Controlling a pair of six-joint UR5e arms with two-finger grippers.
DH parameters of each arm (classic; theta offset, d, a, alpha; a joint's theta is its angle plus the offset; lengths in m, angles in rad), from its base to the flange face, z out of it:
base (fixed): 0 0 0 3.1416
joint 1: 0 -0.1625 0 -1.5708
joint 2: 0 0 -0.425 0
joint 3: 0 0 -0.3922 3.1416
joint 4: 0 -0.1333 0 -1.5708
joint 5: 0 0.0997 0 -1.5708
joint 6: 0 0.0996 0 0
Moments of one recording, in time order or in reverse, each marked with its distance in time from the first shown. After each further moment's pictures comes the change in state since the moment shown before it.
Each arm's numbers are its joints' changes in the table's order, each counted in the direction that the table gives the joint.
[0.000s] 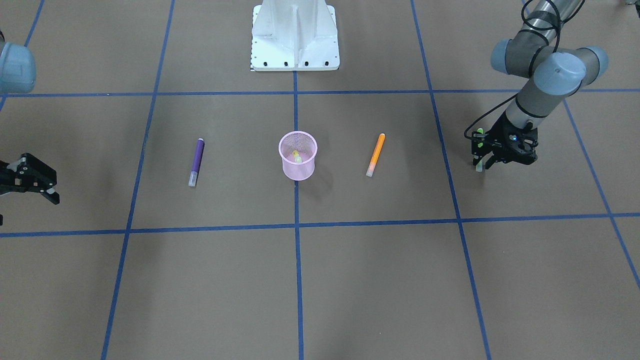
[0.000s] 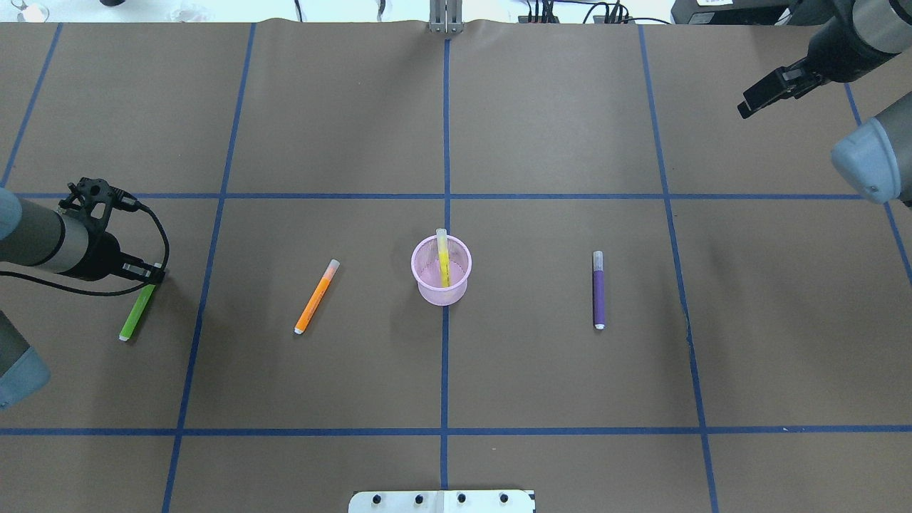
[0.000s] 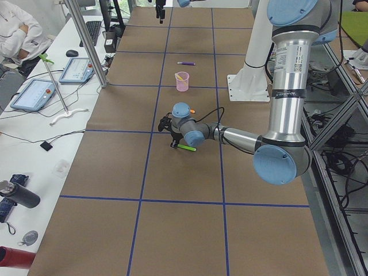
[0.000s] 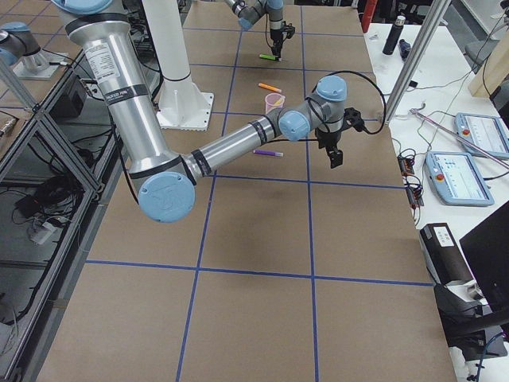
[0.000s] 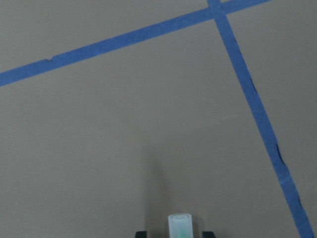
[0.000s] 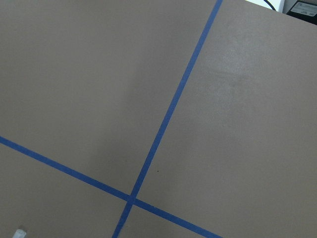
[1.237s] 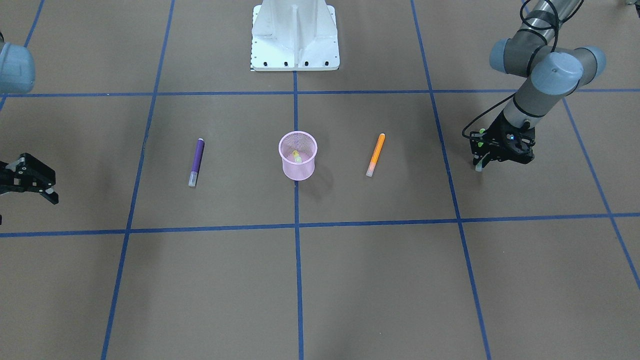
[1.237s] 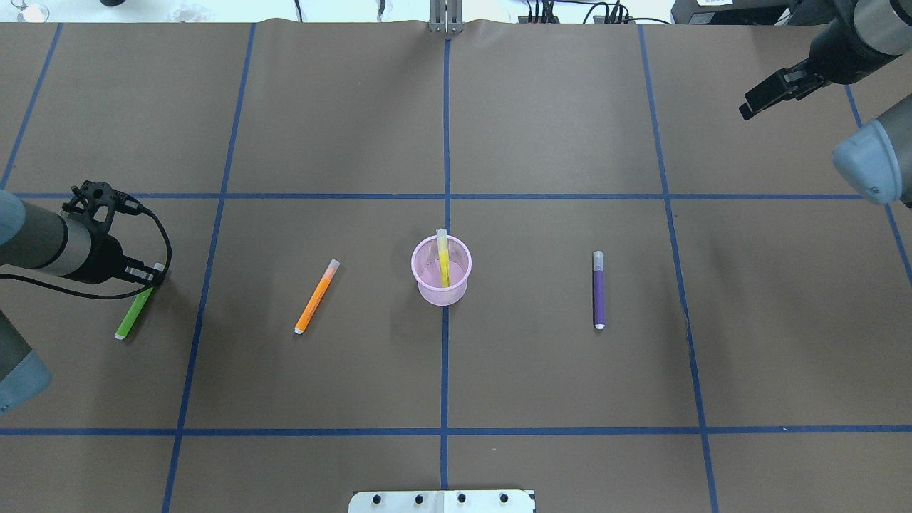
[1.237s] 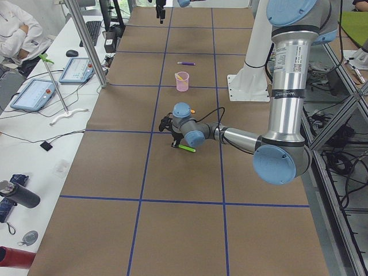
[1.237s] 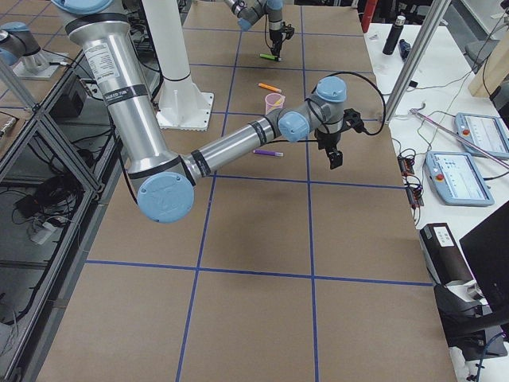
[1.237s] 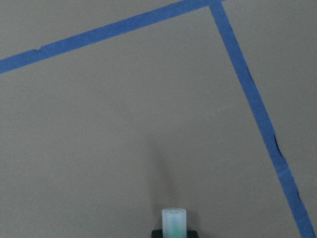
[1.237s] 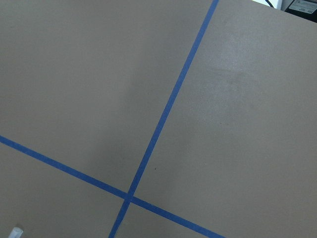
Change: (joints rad) left arm -0.008 0.002 -0.016 -0.002 -0.003 0.000; right arm -0.002 -0.004 0.000 -0.001 0.000 -0.002
